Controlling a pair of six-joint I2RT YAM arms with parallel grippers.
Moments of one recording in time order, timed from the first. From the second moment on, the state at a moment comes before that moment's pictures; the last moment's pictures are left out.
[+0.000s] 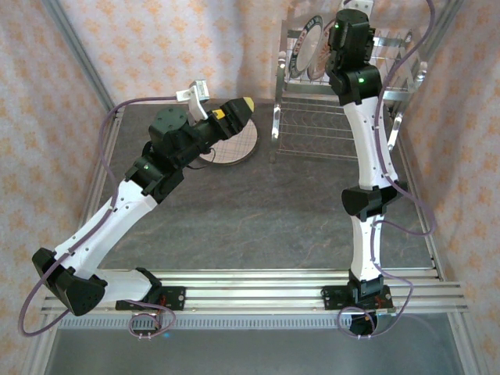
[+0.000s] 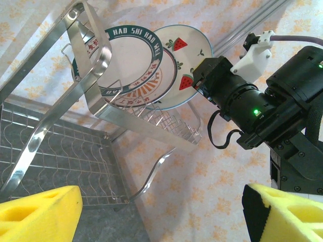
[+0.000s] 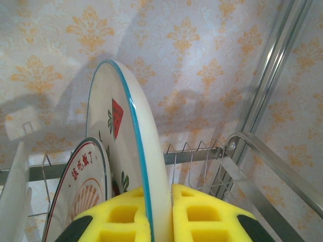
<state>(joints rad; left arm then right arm) -0.56 1.27 1.38 -0.09 0.10 -0.86 0.30 2.14 2.80 -0.73 0.71 -0.07</state>
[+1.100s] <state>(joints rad) -0.60 1.37 1.40 -0.01 0.13 -0.94 0.31 2.06 2.80 -0.76 0.74 -0.12</state>
